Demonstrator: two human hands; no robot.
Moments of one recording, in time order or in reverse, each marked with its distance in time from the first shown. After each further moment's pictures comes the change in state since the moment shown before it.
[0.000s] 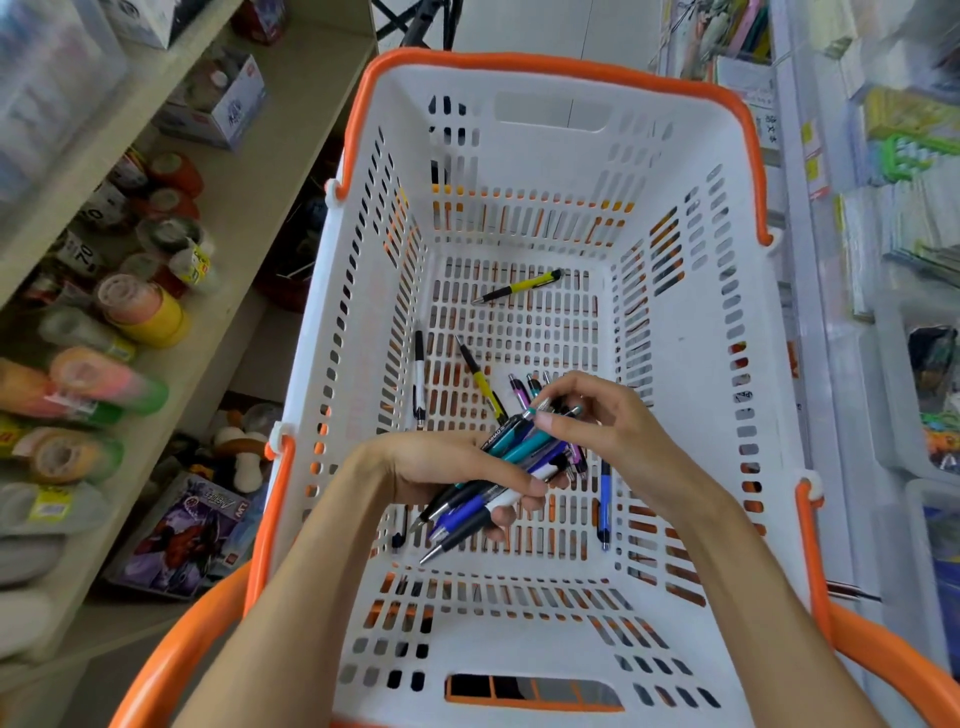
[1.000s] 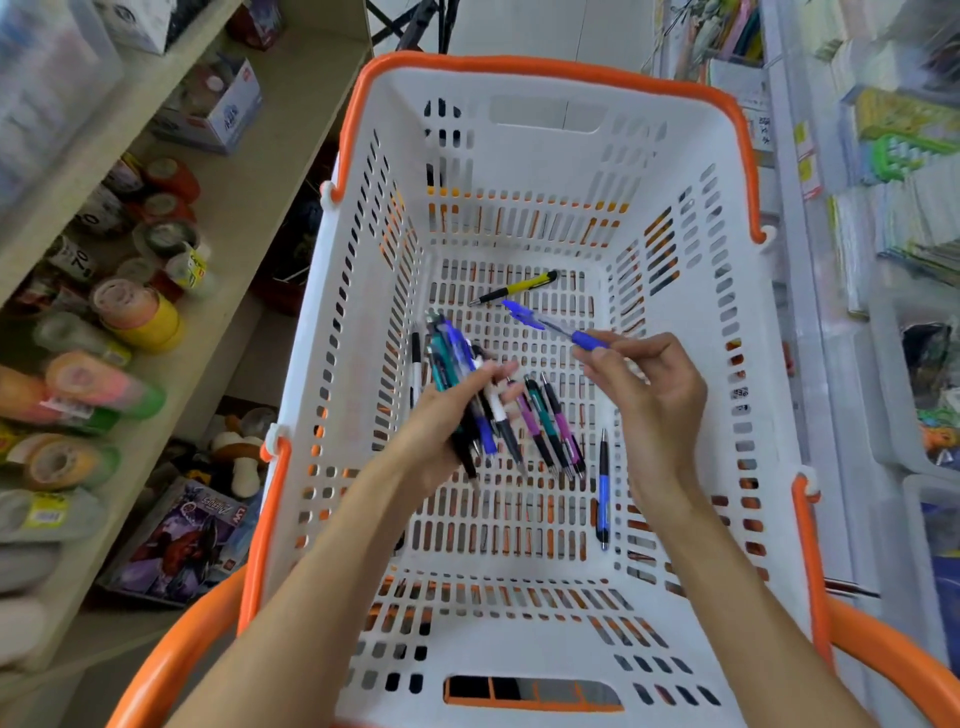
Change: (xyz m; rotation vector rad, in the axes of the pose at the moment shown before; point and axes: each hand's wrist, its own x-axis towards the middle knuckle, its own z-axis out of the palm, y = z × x) left_hand 0.024 -0.006 -0.005 -0.680 0.634 0.432; right_hand 0.000 -0.013 0.014 0.456 0.655 -0.175
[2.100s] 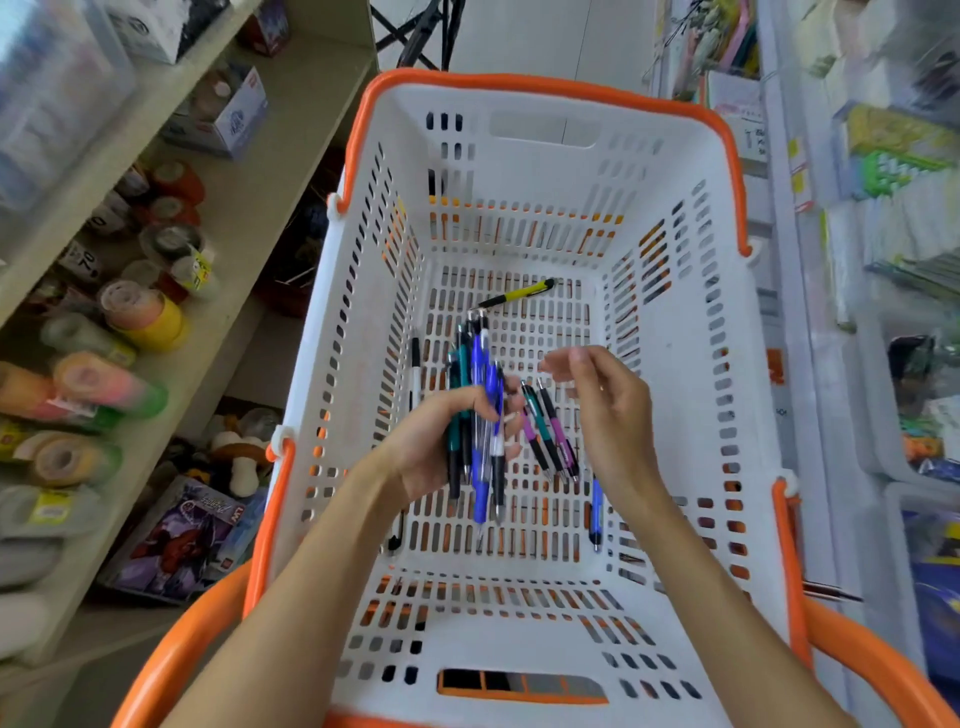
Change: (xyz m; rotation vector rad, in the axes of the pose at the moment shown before) left_hand -0.014 0.008 -0.004 0.024 -0.278 -0.094; right_hand 0.002 0.012 0.006 -0.402 -0.250 -0.100
